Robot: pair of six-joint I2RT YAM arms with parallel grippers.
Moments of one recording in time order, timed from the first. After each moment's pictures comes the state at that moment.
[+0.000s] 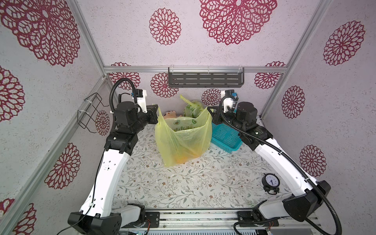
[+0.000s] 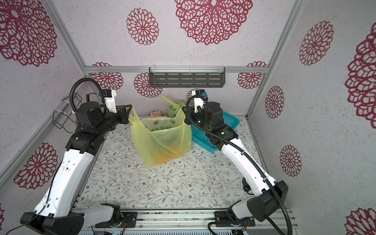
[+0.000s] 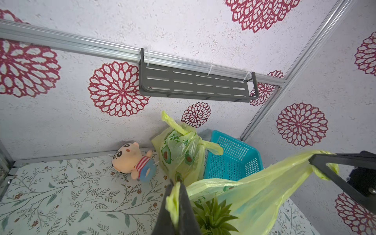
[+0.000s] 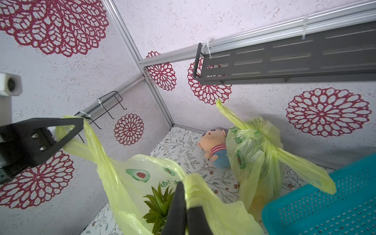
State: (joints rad) left arm -0.16 1.28 1.53 -0.42 0.20 -0.22; right arm 0.54 1.42 1.54 -0.23 -0.19 0.35
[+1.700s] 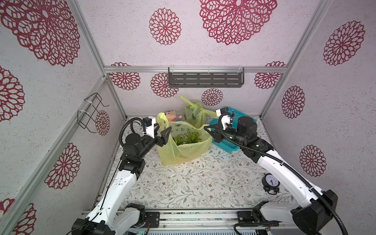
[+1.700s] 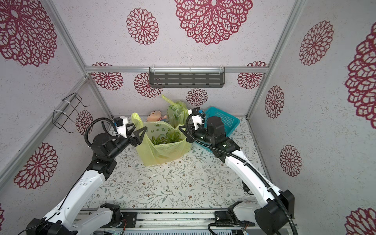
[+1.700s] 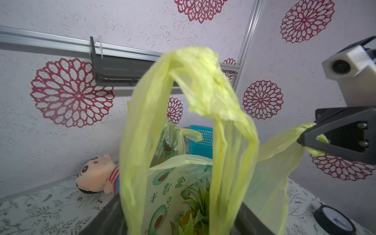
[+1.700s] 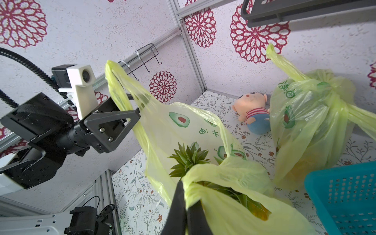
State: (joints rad) left arm -0.20 1.05 0.79 0.33 0.38 -0.17; right arm 0.54 1.27 1.23 -0.15 -0.50 0.31
